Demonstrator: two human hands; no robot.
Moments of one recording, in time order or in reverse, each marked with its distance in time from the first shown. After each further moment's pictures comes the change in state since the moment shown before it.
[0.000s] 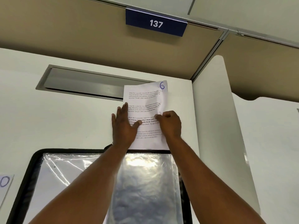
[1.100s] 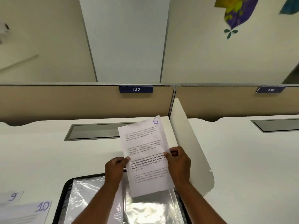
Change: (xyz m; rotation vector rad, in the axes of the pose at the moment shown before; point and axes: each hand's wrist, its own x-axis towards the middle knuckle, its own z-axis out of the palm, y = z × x) left_hand -0.113 0.048 -0.133 -0.680 -0.105 -0.373; right_hand -0.196 0.026 -0.117 0.259 0.306 -0.382
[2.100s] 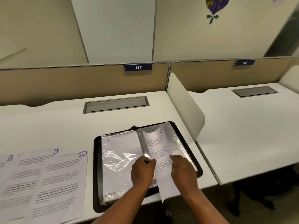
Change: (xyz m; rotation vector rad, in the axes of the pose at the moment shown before) left_hand -0.249 -0.056 -0.098 0.539 -0.084 0.095; right_hand -0.297 0.035 -0.041 -0.655 -0.049 -0.394
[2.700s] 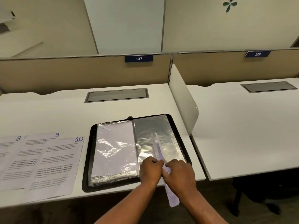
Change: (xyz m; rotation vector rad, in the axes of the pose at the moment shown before) left_hand -0.062 0.023 0.085 -0.039 -0.044 -0.127; right_hand -0.034 0.054 -0.037 -0.093 -0.151 -0.045
